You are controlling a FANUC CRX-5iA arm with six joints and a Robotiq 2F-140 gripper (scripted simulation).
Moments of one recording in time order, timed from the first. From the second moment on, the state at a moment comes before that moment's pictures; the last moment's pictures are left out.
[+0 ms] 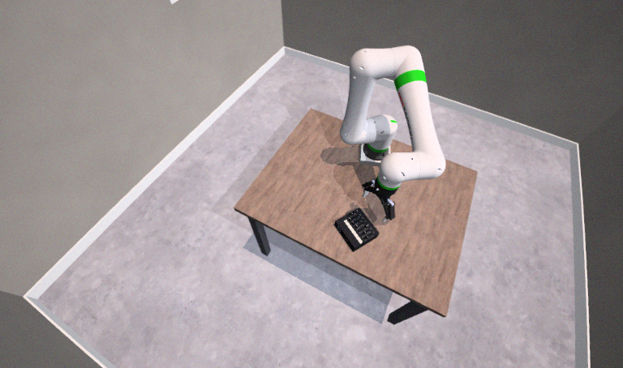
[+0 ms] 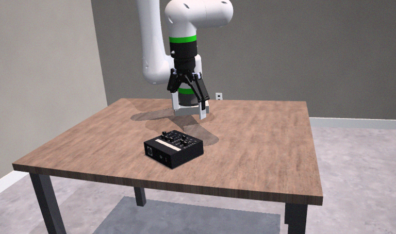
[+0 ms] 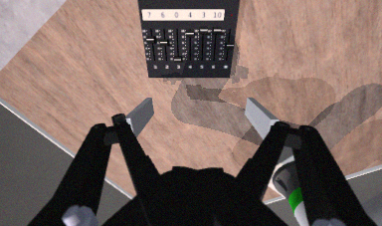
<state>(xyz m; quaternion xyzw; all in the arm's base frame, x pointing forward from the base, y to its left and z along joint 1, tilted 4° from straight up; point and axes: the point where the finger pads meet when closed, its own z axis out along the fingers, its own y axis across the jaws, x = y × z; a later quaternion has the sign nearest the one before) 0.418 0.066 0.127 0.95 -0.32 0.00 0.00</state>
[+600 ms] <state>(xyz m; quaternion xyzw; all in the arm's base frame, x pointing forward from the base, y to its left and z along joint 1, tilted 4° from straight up) 0.418 0.066 0.127 0.95 -0.32 0.00 0.00</state>
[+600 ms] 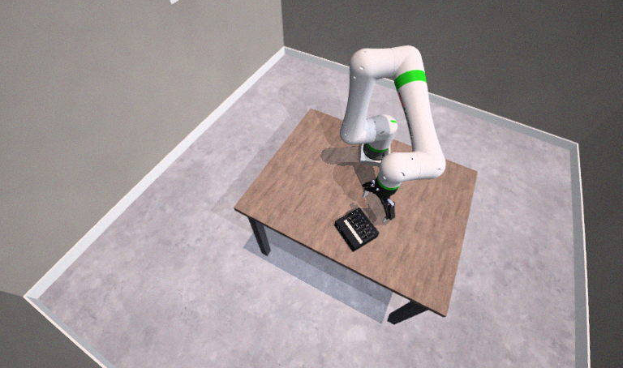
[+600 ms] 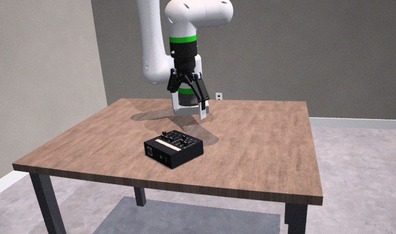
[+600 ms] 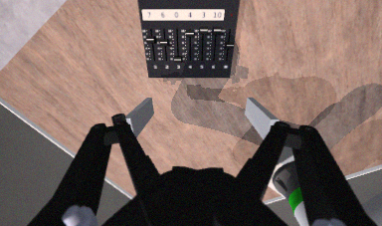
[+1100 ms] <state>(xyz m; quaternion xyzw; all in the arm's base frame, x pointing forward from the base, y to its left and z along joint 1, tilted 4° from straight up) 0.419 0.065 0.128 0.95 -0.31 0.00 0.00</state>
